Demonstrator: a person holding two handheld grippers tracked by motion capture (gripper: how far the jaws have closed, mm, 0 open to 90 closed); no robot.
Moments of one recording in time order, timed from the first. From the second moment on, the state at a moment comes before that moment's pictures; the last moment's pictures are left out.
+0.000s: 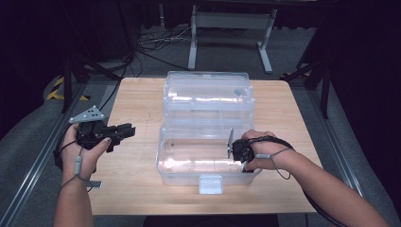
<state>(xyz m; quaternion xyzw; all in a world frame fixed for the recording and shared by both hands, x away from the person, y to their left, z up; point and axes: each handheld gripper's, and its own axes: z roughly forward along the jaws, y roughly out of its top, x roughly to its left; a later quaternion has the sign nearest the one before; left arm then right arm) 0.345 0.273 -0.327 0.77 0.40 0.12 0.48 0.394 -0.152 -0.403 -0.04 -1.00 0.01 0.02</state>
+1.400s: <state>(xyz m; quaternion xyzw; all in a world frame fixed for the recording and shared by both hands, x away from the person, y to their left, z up) 0.352 0.268 -0.326 0.78 0.39 0.11 0.48 0.388 -0.157 -0.382 -0.05 -1.00 -0.02 0.00</state>
